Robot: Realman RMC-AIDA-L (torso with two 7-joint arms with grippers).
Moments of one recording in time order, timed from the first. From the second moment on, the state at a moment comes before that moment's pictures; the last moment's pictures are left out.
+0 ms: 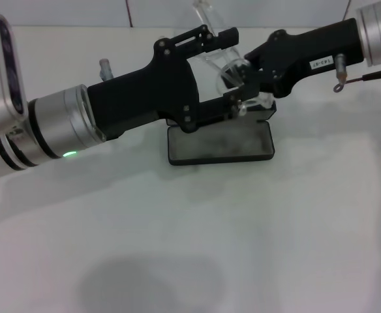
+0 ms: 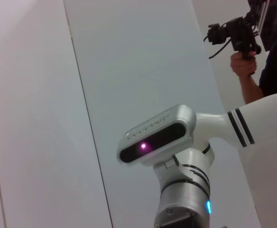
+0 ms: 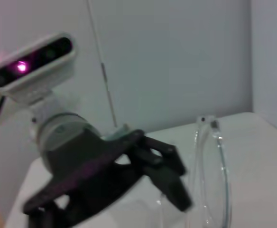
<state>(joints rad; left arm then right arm) -0.62 -2.07 1.20 0.37 1.16 1.62 -0.68 0.89 1.95 -1.06 -0.69 -1.85 -1.49 1.65</state>
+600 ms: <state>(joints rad) -0.46 -2.08 1.05 0.43 1.11 1.69 -0.68 0.89 1.99 -1.07 -0.81 -2.08 -1.41 1.67</state>
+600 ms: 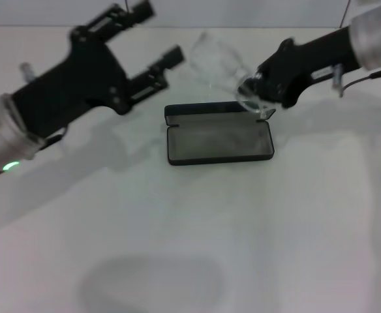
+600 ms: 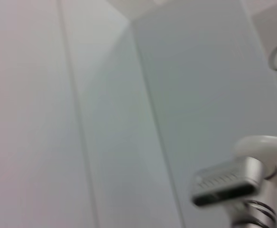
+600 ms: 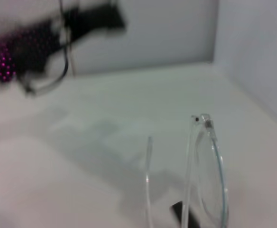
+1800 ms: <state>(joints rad) -0.44 -2.07 0.98 0.42 1.11 1.68 -0.68 0.87 2.03 -1.80 -1.00 -2.43 -0.98 2.00</state>
